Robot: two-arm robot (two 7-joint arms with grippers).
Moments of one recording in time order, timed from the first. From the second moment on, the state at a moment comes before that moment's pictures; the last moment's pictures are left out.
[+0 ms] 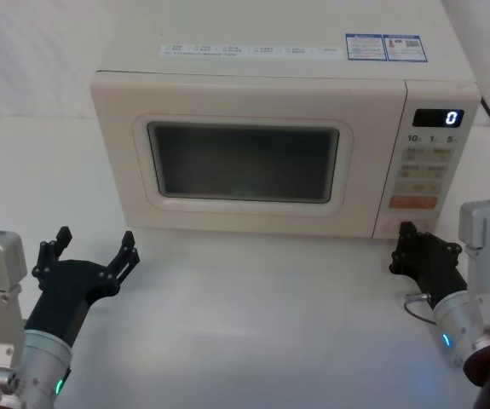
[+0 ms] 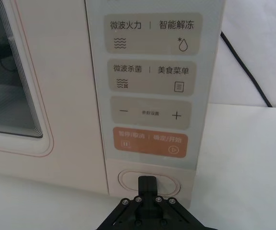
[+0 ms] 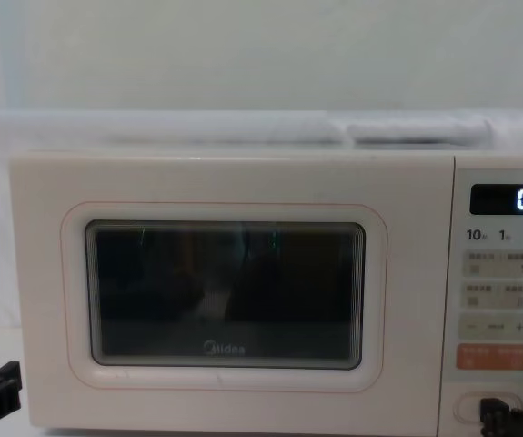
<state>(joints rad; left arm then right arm) 0.27 0.24 0.04 -1.85 -0.25 -0.02 -0.02 0.10 0.03 -0.14 -1.36 0.05 -0.06 0.10</state>
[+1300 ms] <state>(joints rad) 0.27 0.24 0.04 -1.85 -0.25 -0.02 -0.02 0.15 0.02 -0.12 -1.30 0.07 -0.07 0.10</state>
